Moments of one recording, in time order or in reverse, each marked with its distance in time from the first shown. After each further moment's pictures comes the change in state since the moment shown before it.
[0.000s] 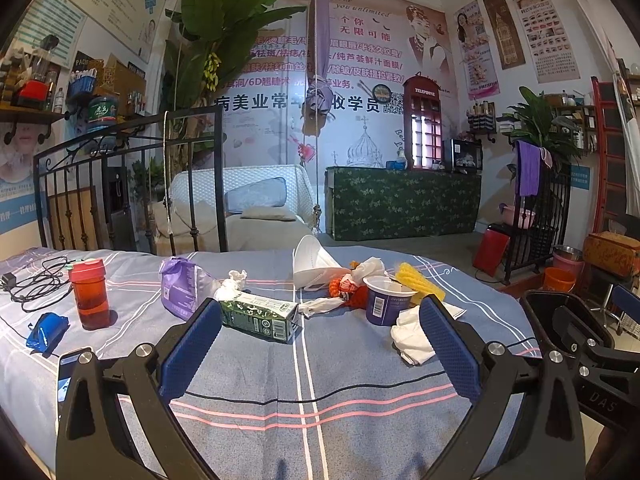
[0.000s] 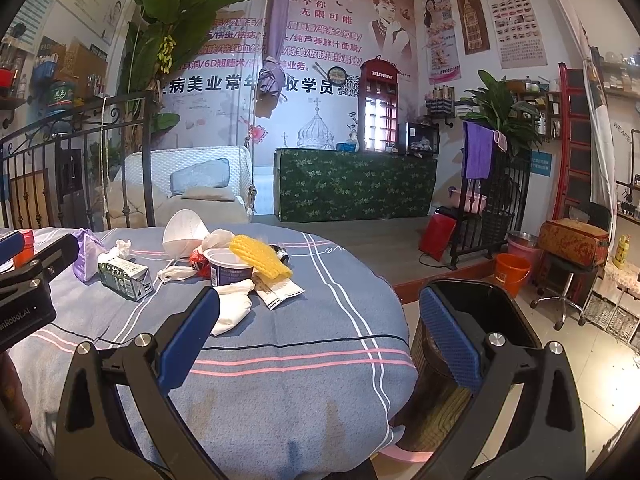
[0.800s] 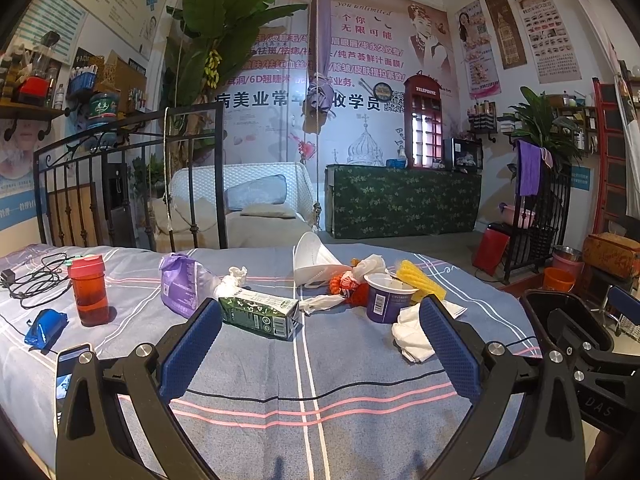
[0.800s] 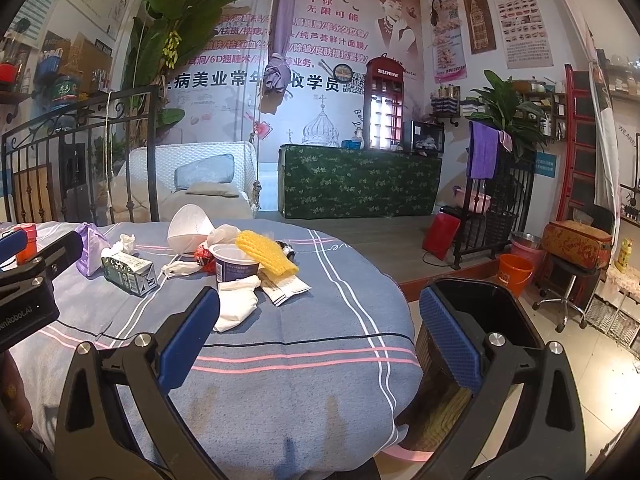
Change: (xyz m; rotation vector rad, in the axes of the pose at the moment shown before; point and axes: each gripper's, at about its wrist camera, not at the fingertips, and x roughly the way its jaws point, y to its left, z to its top) left arm 0.003 -0.001 -0.005 -0.005 0.005 0.006; right arm 0.003 0.006 -0.002 -0.013 0.010 0.008
